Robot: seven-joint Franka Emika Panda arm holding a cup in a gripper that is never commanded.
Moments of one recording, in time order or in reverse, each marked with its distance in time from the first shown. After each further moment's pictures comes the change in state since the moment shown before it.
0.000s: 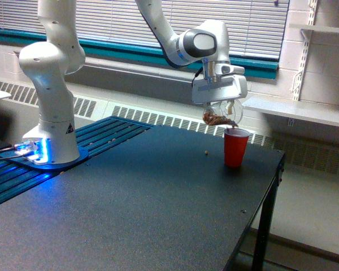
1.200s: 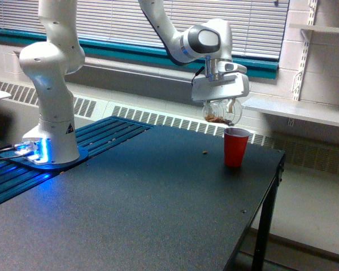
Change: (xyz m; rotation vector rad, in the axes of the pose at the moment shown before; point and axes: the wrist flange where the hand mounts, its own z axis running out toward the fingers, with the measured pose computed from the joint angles) arm 0.005 -0.006 -0.006 -0.063 -0.061 -0.085
